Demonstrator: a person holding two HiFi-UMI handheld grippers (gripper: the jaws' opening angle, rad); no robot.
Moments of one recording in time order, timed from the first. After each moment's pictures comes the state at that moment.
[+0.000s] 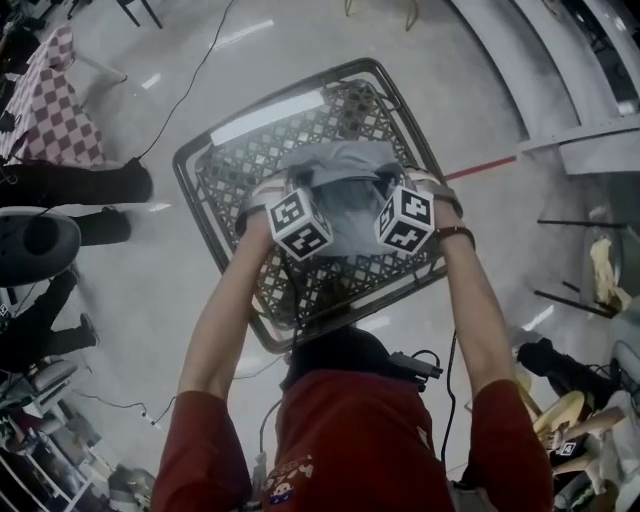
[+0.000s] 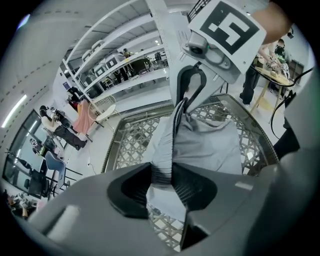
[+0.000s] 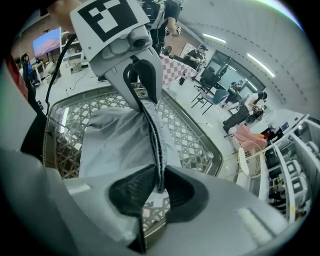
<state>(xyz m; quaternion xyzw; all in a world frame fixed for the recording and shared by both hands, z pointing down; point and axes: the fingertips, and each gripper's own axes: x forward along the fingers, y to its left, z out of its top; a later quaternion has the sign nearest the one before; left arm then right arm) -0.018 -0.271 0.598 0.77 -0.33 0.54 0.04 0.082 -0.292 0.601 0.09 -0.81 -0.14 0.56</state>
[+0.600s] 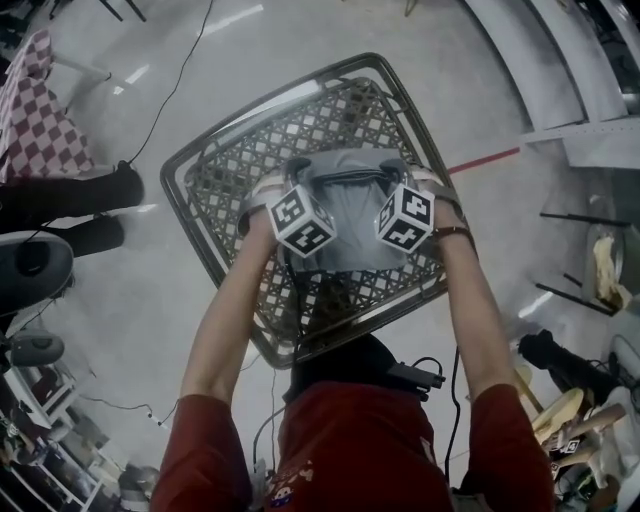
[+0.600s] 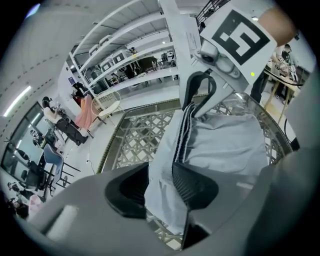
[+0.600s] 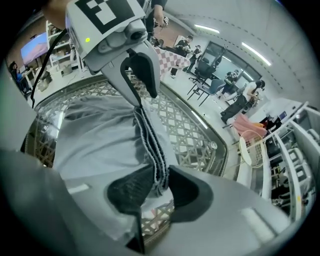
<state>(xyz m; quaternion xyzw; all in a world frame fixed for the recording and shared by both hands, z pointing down) -0.035 -0.328 0.646 0.77 -0.36 0.52 0.05 0.076 -0.342 0.658 0.12 -0.80 -0.11 0.58</state>
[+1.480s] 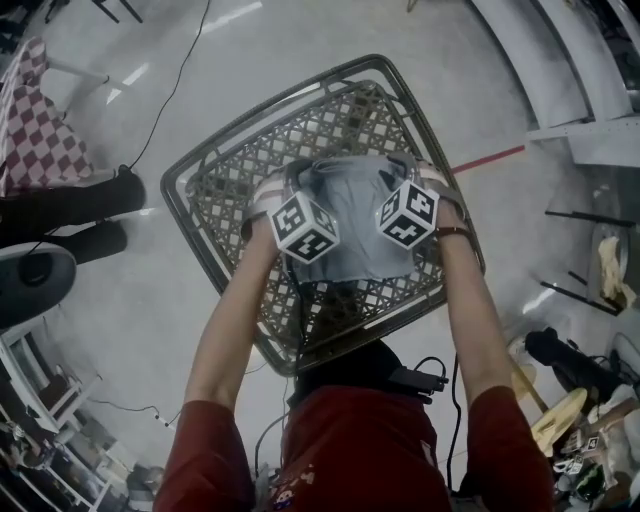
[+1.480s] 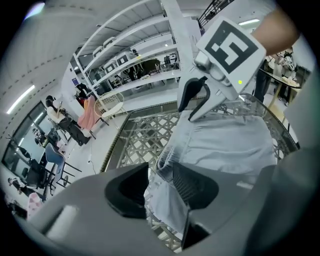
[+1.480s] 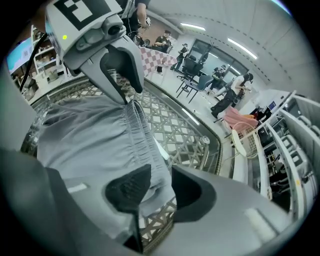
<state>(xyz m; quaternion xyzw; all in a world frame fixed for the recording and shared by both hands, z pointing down) -0.042 -0.350 0.646 0.78 -0.37 0.51 0.05 0.072 -0.380 0.670 0.18 -0.80 -0.08 0.56</state>
